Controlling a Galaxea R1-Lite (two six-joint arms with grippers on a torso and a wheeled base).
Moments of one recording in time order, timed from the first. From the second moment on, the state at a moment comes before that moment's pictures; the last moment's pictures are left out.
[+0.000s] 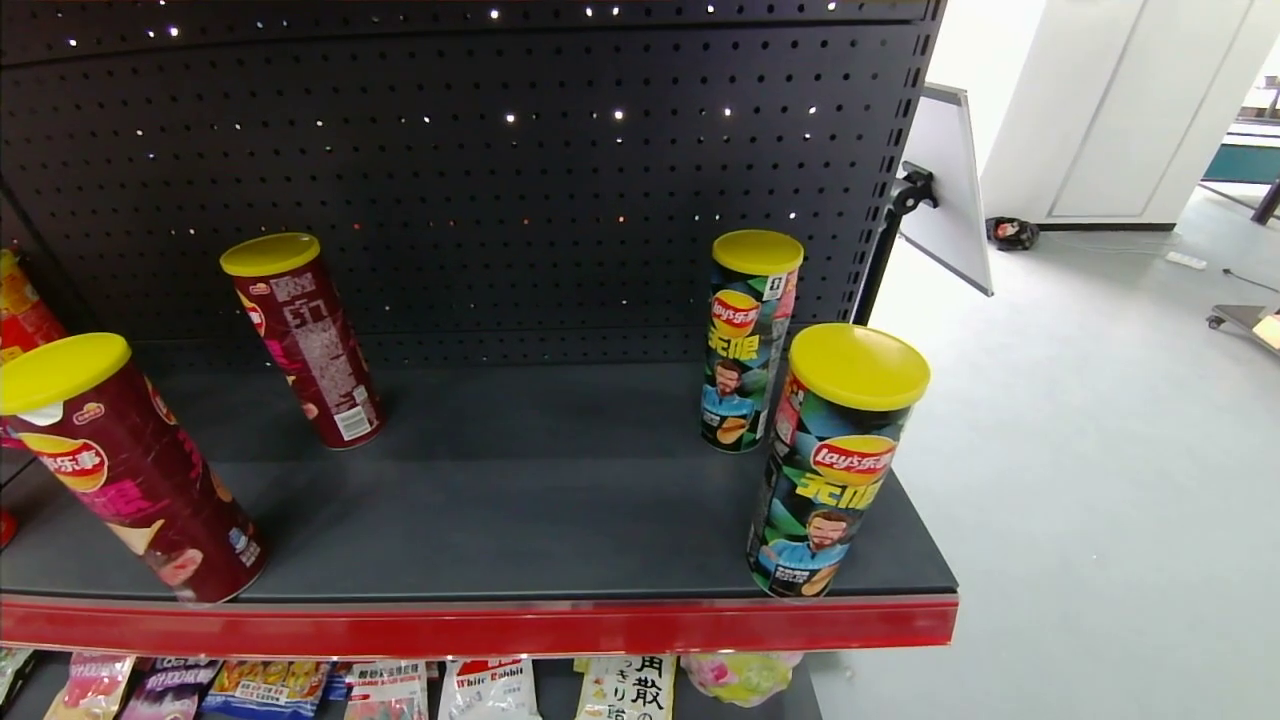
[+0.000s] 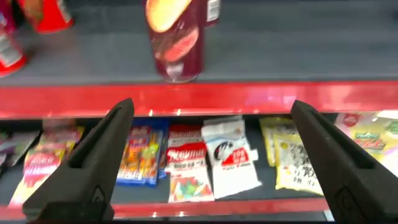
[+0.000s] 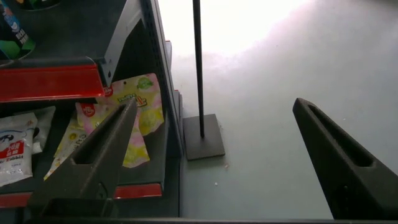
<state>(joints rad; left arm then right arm) 0.07 0.09 0.00 0.01 -0.05 0.01 -0.07 0.10 0.00 0.00 0.02 0.00</state>
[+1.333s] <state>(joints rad) 0.00 0.01 0.00 0.00 -0.04 0.00 -0.07 0.10 0.00 0.00 0.01 0.00</state>
